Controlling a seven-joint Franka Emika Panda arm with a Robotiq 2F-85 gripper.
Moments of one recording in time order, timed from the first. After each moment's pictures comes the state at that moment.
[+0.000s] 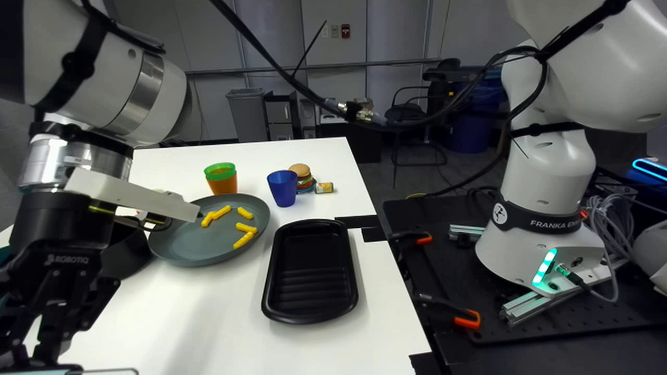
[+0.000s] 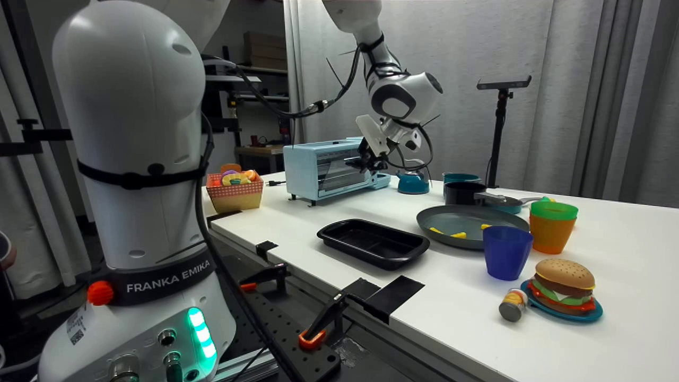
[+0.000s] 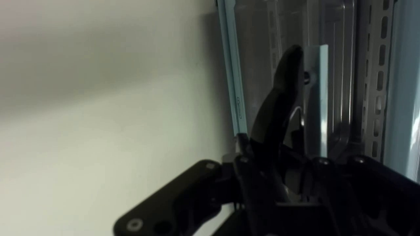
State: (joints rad) arm -0.04 0.52 0.17 -1.83 0.95 2.22 -0.39
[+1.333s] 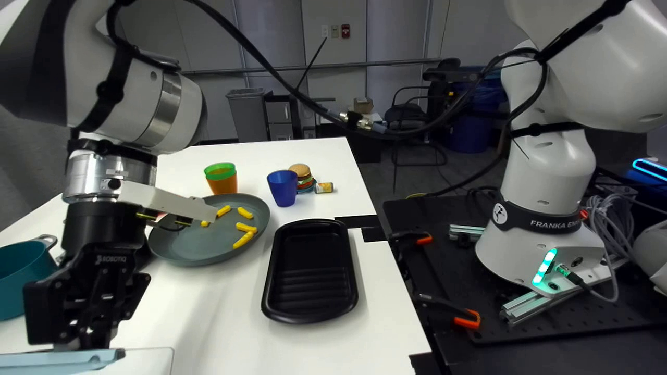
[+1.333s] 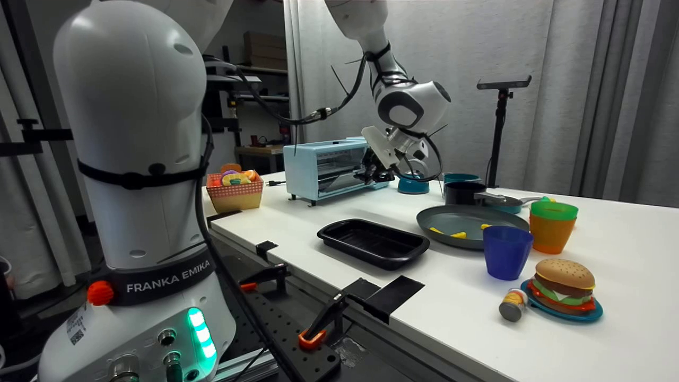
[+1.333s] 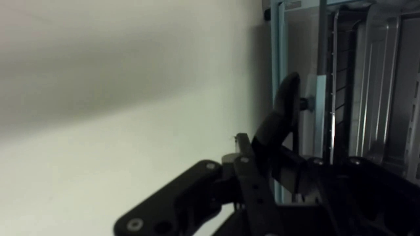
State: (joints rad) arm -0.03 0.54 0.11 -1.86 0.92 2.20 -0.49
